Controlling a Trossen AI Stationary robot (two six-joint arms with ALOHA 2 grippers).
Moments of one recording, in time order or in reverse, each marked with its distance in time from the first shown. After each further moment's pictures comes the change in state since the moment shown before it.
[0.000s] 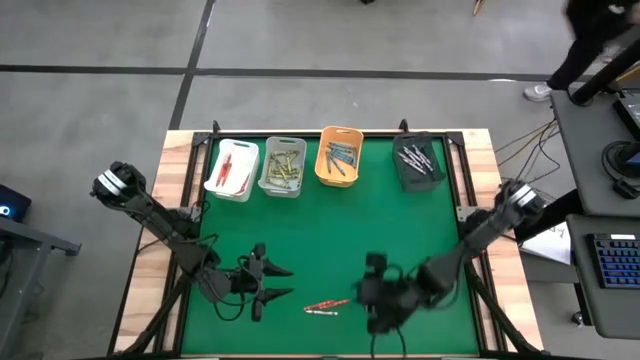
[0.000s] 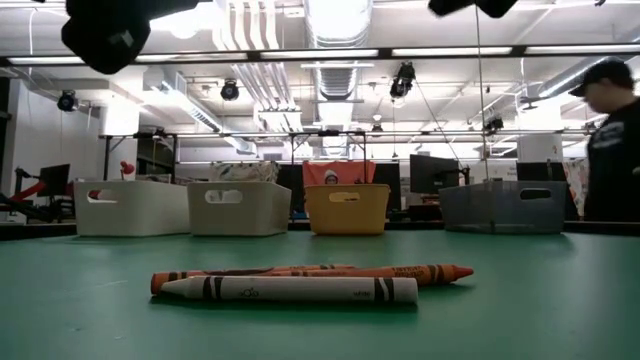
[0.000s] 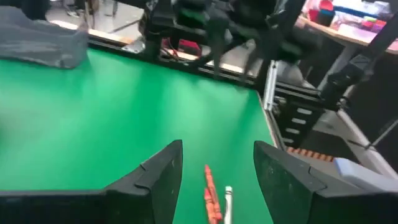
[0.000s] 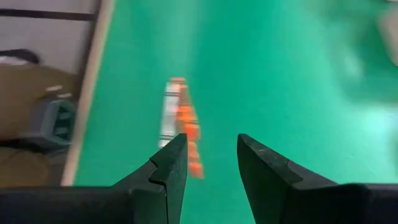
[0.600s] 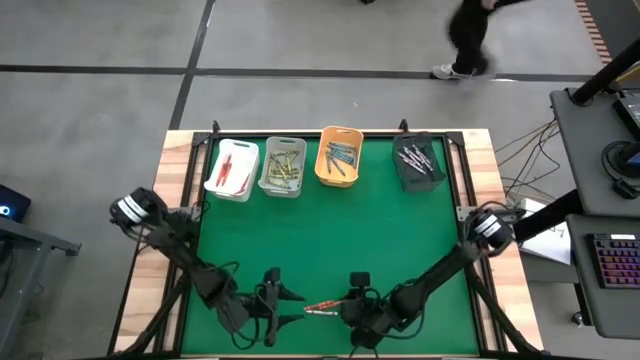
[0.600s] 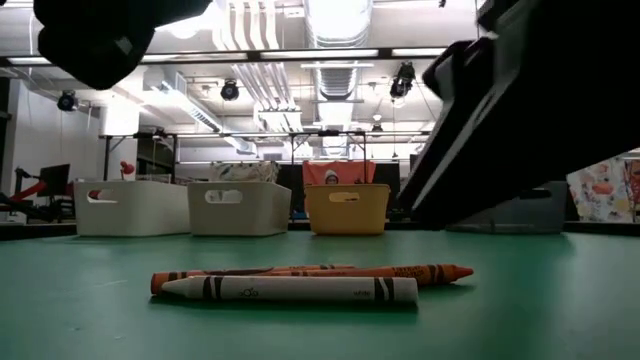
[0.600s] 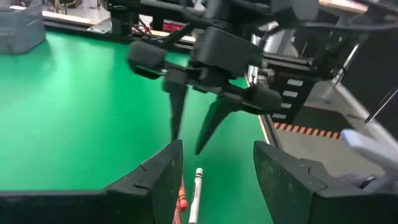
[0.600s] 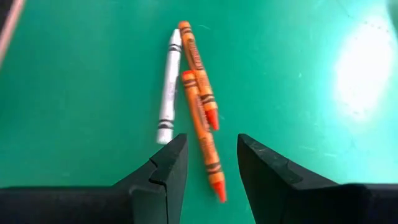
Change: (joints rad) left arm -0.049 0.306 0.159 0.088 0.006 0.017; right arm 0.044 0.355 0.000 0.264 0.075 -0.044
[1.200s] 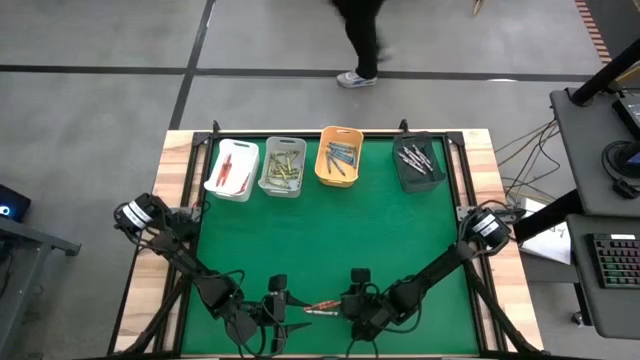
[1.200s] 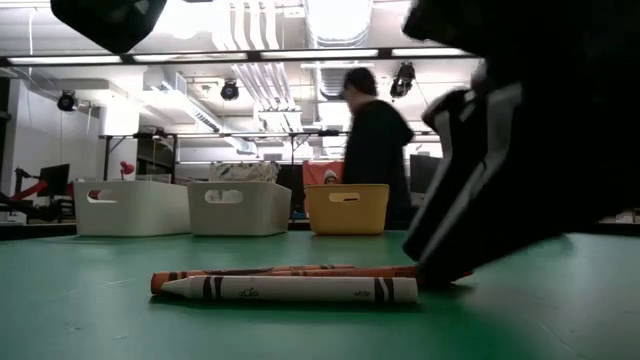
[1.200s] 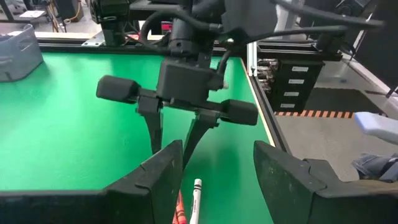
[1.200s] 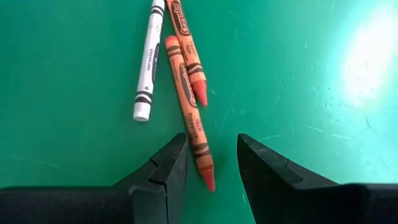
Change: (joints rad) left arm 0.000 0.073 0.151 -0.124 -0.011 0.113; right arm -0.028 0.010 -0.072 0.064 -0.029 -0.006
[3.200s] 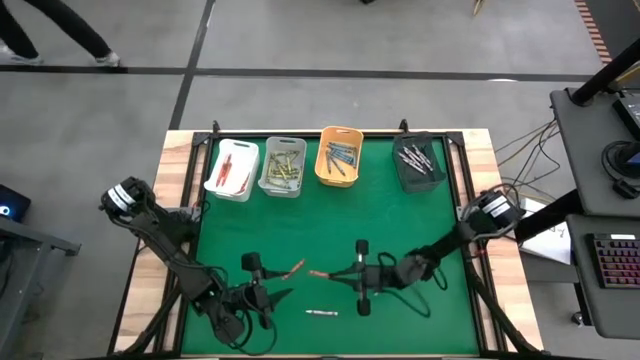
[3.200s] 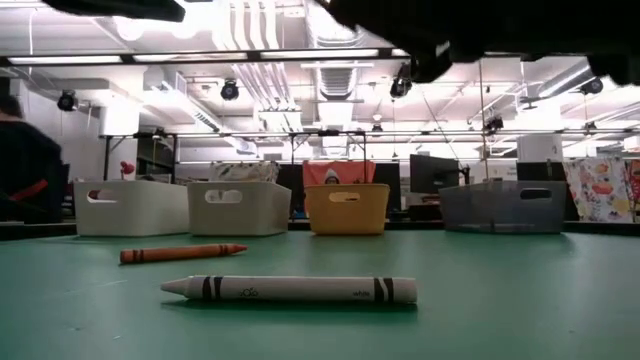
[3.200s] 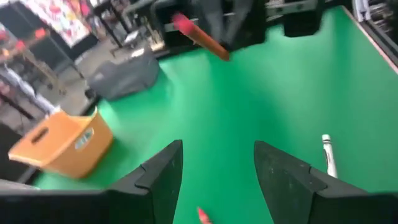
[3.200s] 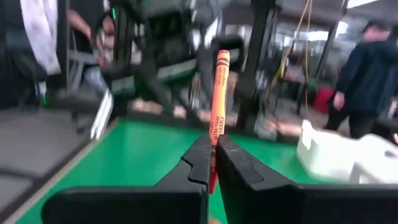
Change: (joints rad) left arm -0.051 -0.190 -0.021 -0.540 -0.338 0.009; right arm -0.114 -0.146 -0.512 1.463 0.014 -0.650
